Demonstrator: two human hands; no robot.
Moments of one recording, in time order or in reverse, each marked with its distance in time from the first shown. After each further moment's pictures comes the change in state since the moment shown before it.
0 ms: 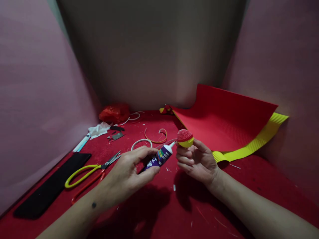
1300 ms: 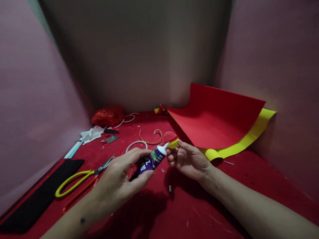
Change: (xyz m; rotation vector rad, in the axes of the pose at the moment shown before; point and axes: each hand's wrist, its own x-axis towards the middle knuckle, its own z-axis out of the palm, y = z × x) left_hand -0.001 -0.002 0.003 0.162 0.078 0.118; right_hand 0.006 0.001 -0.003 -0.112 0.167 0.016
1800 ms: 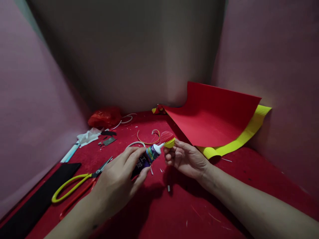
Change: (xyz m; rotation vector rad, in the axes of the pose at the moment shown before) left_hand -0.002 -0.023 0.012 0.546 0.180 0.248; right_hand 0.001 0.001 -0.001 -0.039 0.046 -0.051
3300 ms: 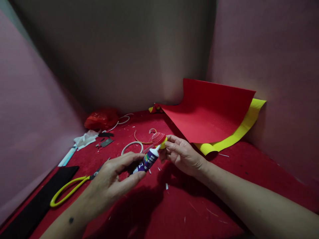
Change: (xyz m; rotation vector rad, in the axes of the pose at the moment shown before) left_hand 0.013 0.006 -0.024 -0.638 -0.328 -0.362; right_hand 0.003 0.005 0.004 -0.266 -0.029 -0.243
